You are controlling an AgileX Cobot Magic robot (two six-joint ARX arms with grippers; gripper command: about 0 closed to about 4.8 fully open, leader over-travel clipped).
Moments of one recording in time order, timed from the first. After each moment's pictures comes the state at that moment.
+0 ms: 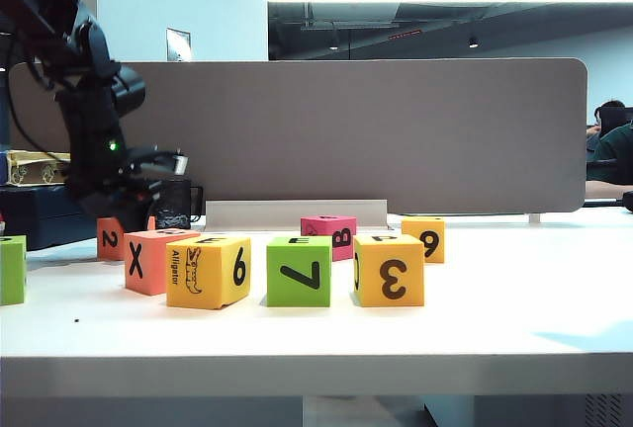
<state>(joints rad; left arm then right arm) -0.08 2.28 1.98 -0.81 0.04 0.49 0.09 0.65 0.73 -0.50 -0.73 -0.03</state>
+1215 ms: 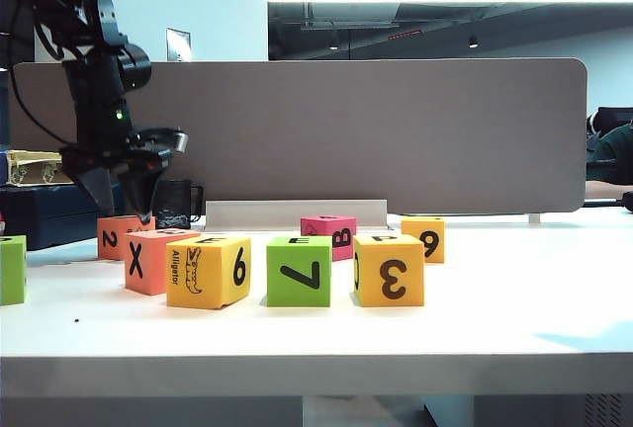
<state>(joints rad) -0.08 2.33 2.20 -1.05 0.04 0.39 0.09 0.65 0.73 -0.51 -0.73 -0.03</state>
